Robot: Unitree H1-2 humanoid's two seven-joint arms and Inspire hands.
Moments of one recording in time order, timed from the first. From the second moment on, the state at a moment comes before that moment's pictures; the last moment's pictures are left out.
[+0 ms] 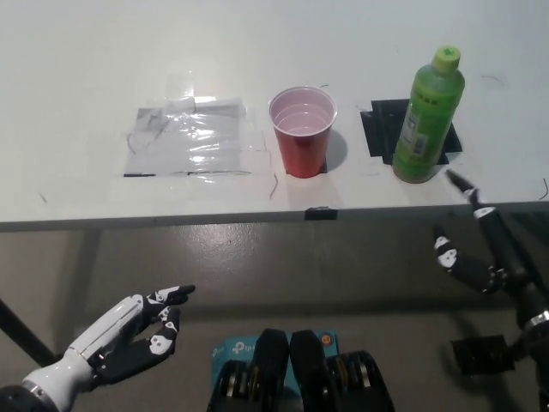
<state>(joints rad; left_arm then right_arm) -0.06 0.49 -0.13 -0.35 -0.12 0.37 -0.36 -0.24 -0.27 0.08 -0.16 -0.32 0.21 0.12</state>
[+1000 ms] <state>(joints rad) -0.05 0.49 -0.12 -0.36 -0.12 0.40 -0.38 -0.60 -0.22 -0.01 0.30 -0.36 0.46 0.15</state>
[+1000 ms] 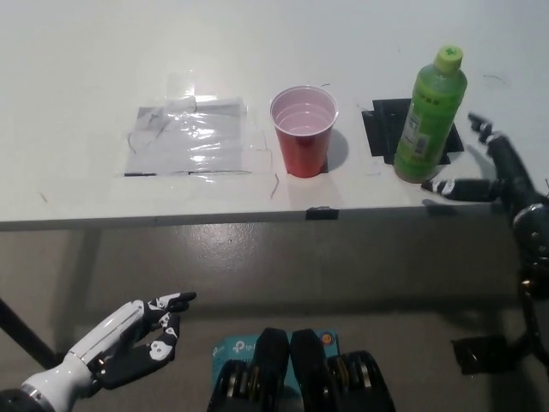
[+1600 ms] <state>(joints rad) -0.02 0.49 -0.14 -0.37 -0.11 0.40 -0.39 -0.70 -0.18 0.04 0.47 -0.36 0.45 0.03</state>
